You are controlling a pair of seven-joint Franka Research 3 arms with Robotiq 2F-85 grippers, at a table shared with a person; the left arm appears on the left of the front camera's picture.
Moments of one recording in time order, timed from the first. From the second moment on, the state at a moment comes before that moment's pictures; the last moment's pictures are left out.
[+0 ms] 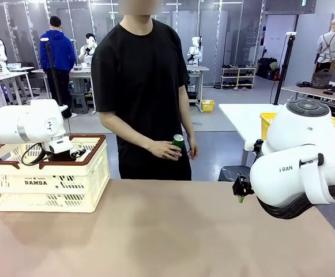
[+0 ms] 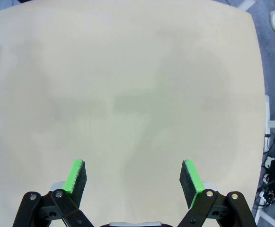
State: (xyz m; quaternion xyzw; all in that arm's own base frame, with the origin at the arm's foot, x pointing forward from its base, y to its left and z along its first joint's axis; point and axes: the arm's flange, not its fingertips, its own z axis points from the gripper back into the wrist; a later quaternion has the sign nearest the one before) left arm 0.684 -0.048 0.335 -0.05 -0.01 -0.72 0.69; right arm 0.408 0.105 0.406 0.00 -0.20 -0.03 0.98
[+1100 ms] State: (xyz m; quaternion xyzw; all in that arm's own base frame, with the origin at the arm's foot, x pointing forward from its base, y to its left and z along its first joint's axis) left arm 0.684 -0.050 0.340 -0.05 -0.01 -0.72 0.70; right arm 0.408 0.105 0.406 0.00 -0.20 -0.03 0.98
